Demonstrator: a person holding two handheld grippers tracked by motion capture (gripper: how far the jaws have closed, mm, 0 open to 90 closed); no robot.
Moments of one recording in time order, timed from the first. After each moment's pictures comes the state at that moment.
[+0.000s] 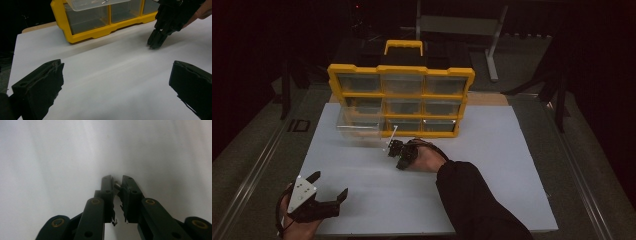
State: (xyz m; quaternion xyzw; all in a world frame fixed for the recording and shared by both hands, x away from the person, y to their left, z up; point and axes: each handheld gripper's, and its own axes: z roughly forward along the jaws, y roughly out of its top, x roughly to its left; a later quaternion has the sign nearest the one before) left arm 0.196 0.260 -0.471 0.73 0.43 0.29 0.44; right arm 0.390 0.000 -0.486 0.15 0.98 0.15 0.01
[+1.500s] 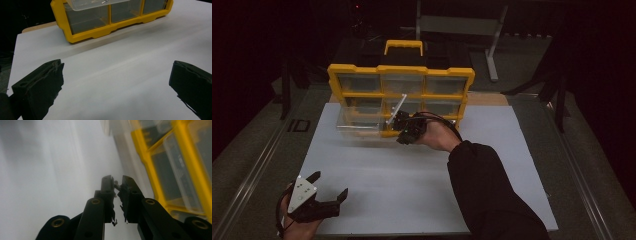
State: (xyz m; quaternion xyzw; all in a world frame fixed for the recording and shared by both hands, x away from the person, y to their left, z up) left arm 0.196 0.259 -0.472 0.73 0.43 0.29 0.44; right arm 0.396 -0.020 -0.370 0.13 0.97 0.21 0.07
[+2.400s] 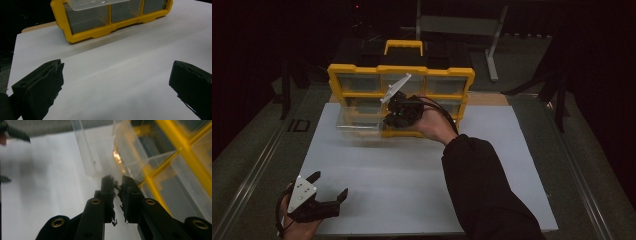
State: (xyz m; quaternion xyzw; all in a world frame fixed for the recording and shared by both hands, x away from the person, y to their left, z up) left arm 0.196 0.260 -0.471 0.73 0.43 0.29 0.44; right arm 0.399 -0.013 -0.317 0.14 0.92 0.34 0.09
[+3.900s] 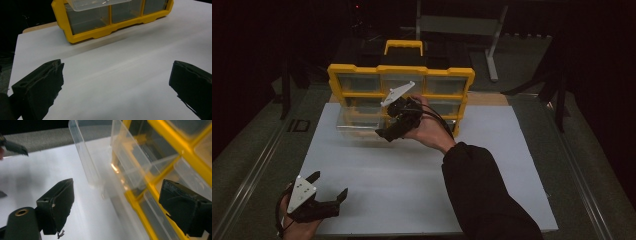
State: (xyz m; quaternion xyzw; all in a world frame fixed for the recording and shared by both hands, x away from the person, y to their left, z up) left arm 0.196 0.260 -0.471 0.73 0.43 0.29 0.44; right arm 0.388 -0.015 -0.337 0.16 0.90 0.38 0.11
